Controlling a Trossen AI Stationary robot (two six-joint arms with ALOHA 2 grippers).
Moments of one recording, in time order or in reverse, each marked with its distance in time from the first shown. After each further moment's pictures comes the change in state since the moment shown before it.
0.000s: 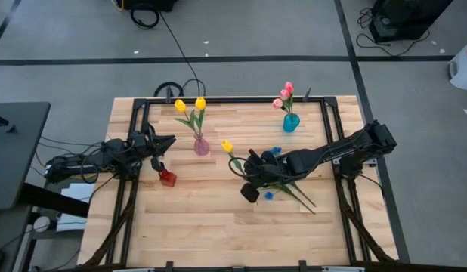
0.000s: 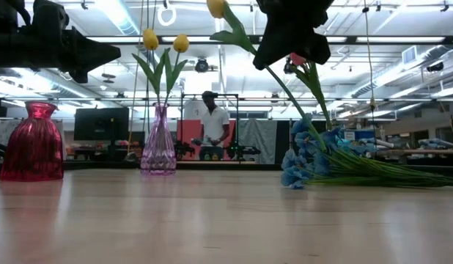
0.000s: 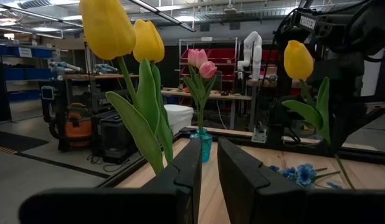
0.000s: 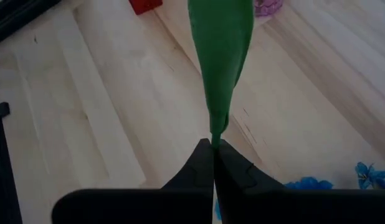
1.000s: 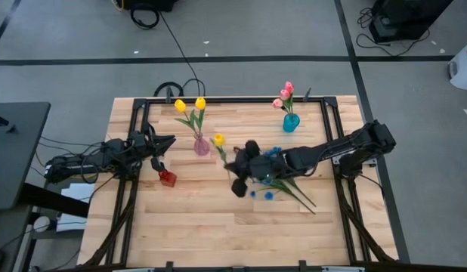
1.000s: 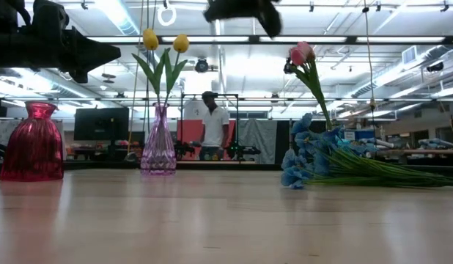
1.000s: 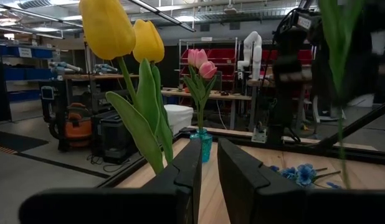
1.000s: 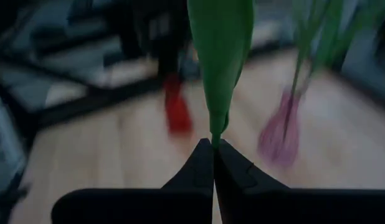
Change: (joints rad) left arm 0.000 0.000 0.000 0.000 0.000 0.000; right arm -0.037 0.010 0.000 0.462 0.140 -0.384
